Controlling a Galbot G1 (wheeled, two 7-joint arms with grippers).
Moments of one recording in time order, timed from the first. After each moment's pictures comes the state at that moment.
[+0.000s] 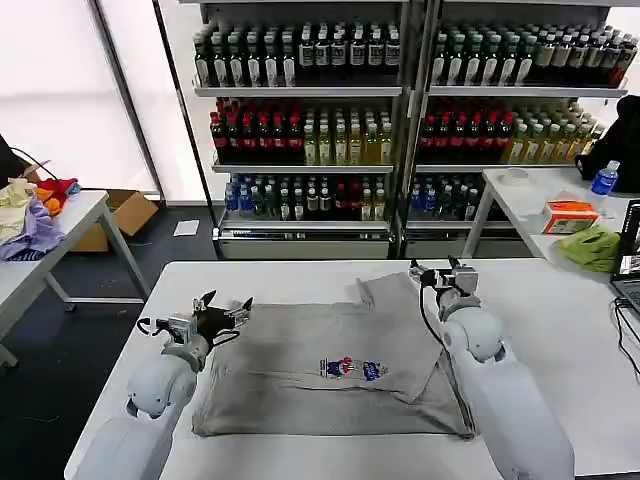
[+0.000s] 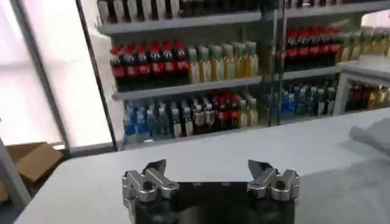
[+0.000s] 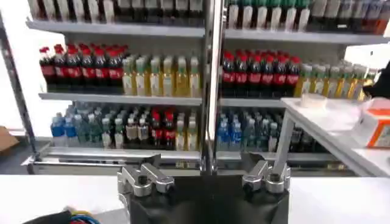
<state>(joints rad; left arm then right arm) 0.93 -1.16 -0.34 -1.64 -0.35 0.51 -0.01 -0.64 1.25 0.24 1.39 0.44 -0.50 0.23</state>
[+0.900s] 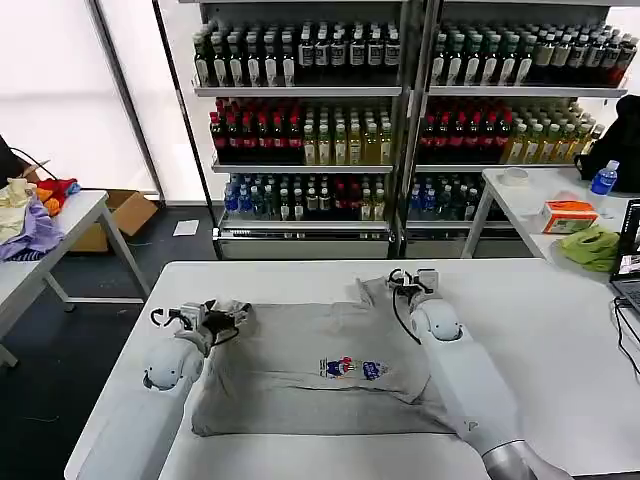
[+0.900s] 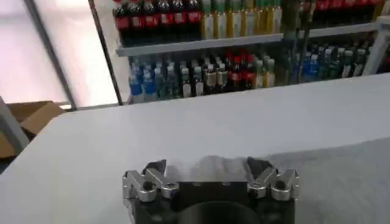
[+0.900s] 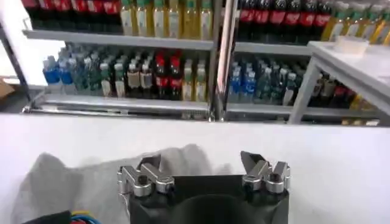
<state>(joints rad) 0.81 -1.18 -0.30 -1.40 -0.36 0.53 0.01 -0.53 1.36 0.18 1.09 0.37 -0.50 0.19</state>
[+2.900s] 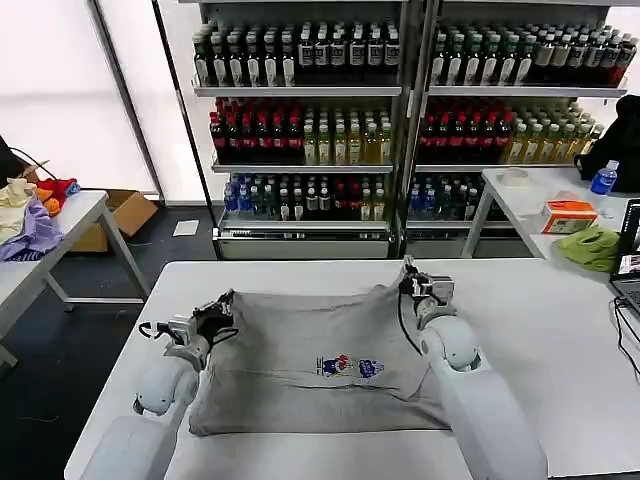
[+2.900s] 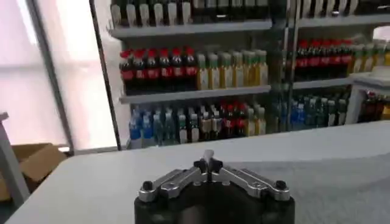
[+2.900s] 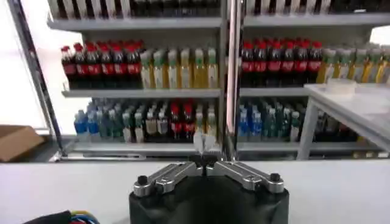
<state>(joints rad) 0.98 -1.18 -0.37 -1.63 -0.34 0.36 0.00 -0.80 1.30 0.28 1.62 0.41 -0.47 0.24</state>
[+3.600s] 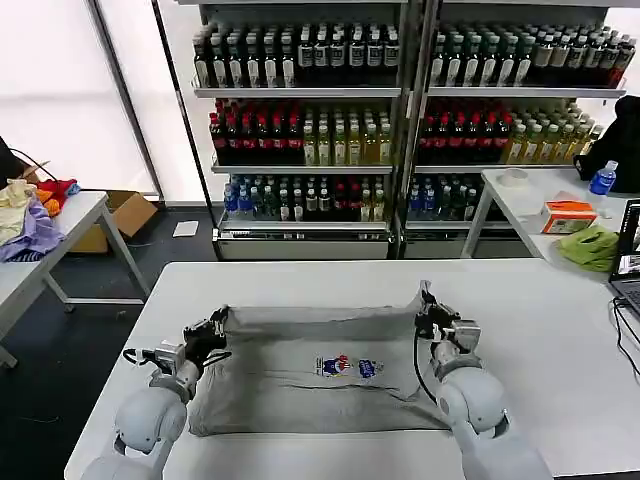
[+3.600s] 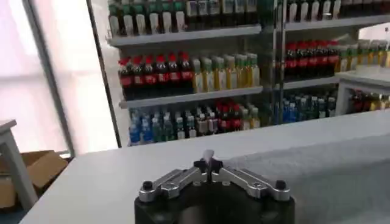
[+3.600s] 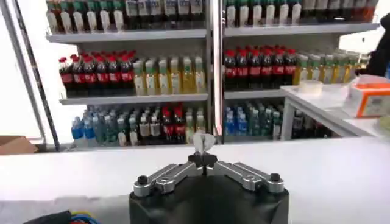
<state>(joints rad) 1.17 -1.18 -0.44 -1.80 -0.29 0.36 0.03 -1.12 1.26 0.36 1.89 0.40 -0.45 0.30</state>
